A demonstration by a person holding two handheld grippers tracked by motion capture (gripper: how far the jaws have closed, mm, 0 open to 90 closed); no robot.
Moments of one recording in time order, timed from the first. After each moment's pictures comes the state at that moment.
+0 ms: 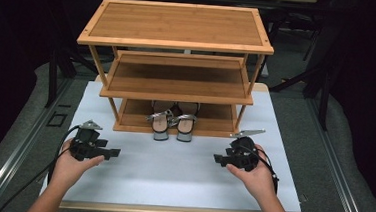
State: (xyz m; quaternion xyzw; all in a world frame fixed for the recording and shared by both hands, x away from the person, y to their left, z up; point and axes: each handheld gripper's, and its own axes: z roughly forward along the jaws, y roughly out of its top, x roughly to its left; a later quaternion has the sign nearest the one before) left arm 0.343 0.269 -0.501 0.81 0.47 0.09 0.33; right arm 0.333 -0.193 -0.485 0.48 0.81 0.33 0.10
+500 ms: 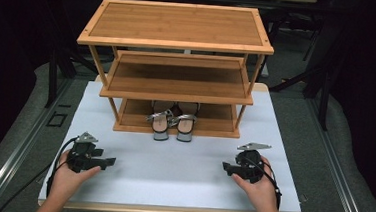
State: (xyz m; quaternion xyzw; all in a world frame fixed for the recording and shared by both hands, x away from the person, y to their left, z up) left arm 0.328 0.281 -0.537 0.81 0.47 0.11 0.33; right arm 0.316 -0.215 -0.522 0.52 0.78 0.32 0.15
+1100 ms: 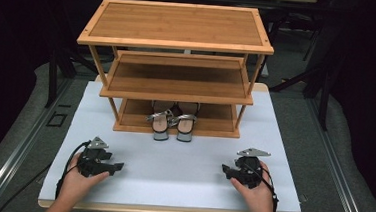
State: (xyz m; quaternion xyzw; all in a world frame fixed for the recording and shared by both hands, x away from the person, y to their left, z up) left arm 0.327 0.259 -0.552 0.83 0.44 0.11 0.32; right arm 0.310 -0.216 -0.541 0.52 0.77 0.35 0.15
